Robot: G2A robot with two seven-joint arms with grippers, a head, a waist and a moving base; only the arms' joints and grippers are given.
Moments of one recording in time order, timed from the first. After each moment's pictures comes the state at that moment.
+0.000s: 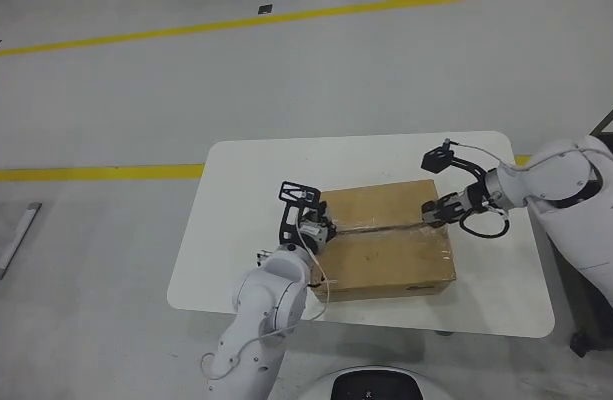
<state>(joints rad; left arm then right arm) 1.14 -1.47 -1.15 -1.82 1.36 0.00 -0.74 -0.65 -1.00 1.14 -1.33 -0.24 -0.31 1.45</state>
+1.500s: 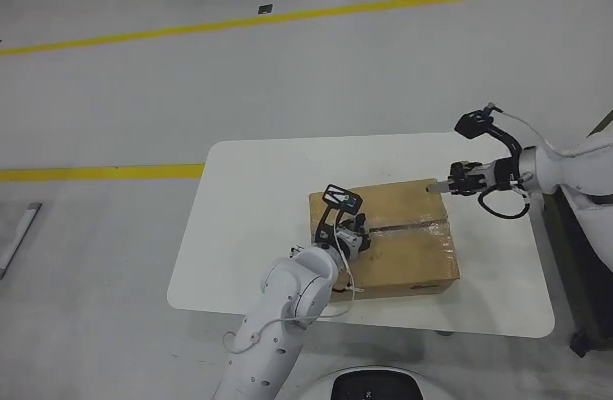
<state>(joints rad) 1.03 -1.49 -1.03 -1.66 1.24 -0.06 -0.76 -0.73 -0.93 1.30 -1.46 -0.24 -0.24 1.21</state>
